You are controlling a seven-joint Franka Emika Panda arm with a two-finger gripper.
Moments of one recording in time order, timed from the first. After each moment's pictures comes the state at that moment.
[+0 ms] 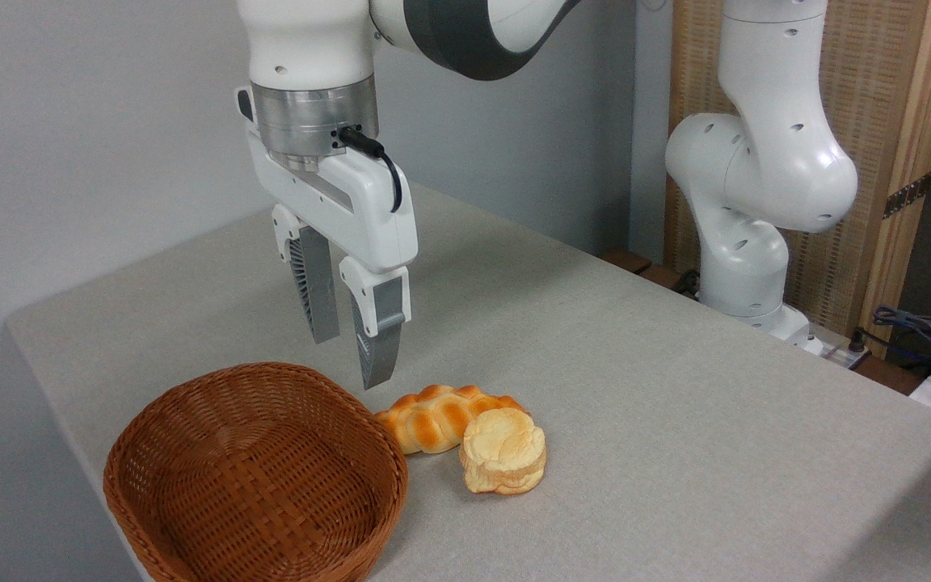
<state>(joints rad) -0.10 -0.01 0.07 -1.77 -0.05 1.86 0.80</state>
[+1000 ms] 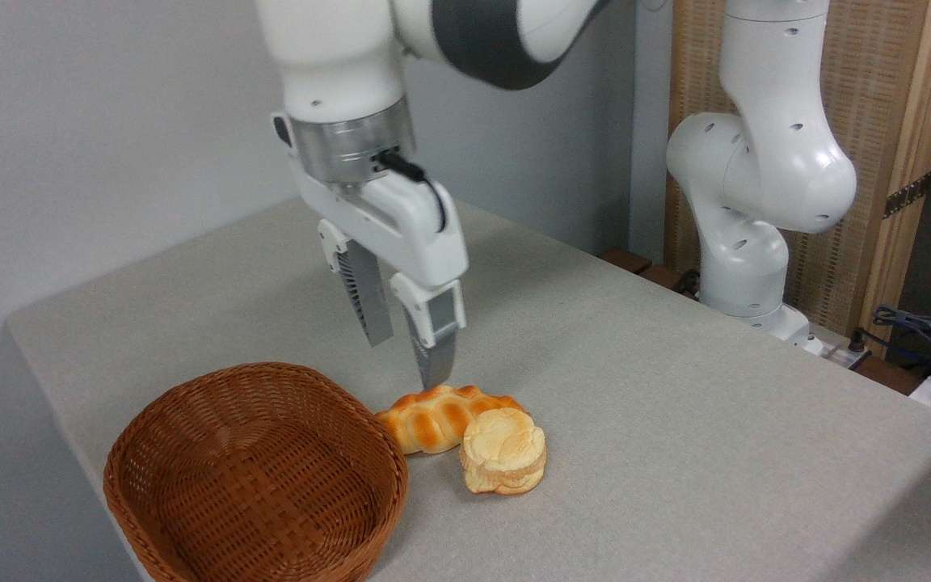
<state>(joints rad) -0.12 -0.03 0.15 -1.80 -0.05 1.75 0.84</state>
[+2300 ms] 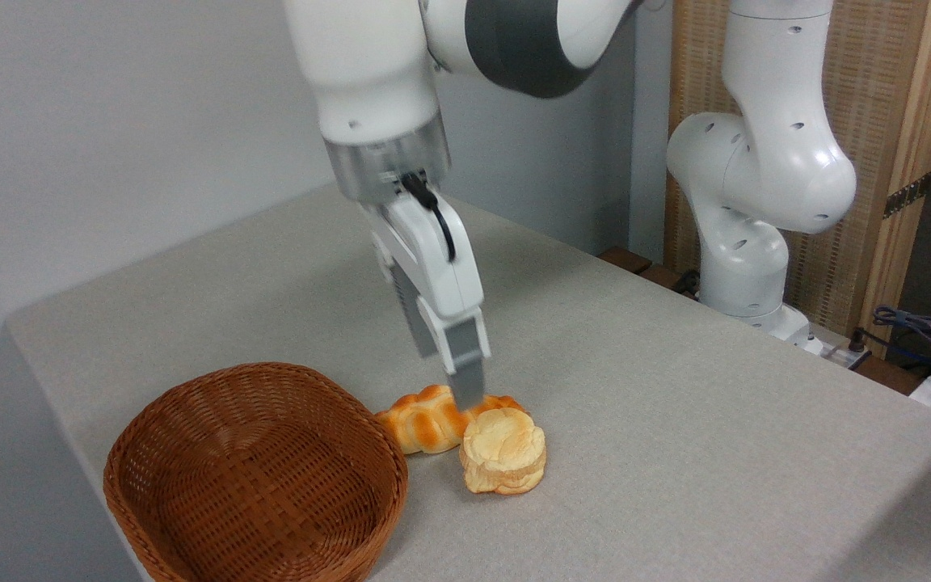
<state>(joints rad) -0.13 -0.06 0.18 -1.89 0.03 1.74 1.12</state>
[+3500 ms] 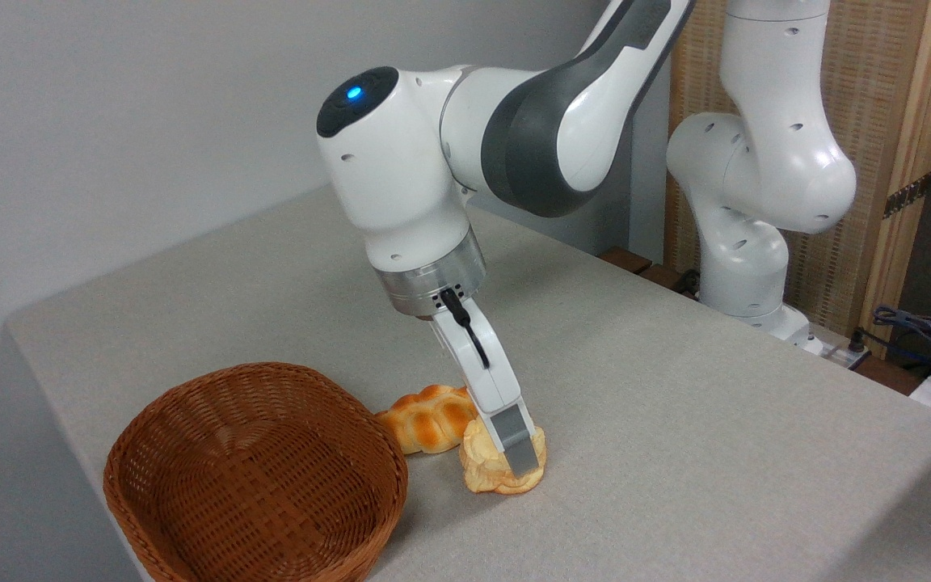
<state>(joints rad) -0.13 -0.03 0.18 -2.09 0.09 1.87 1.14</state>
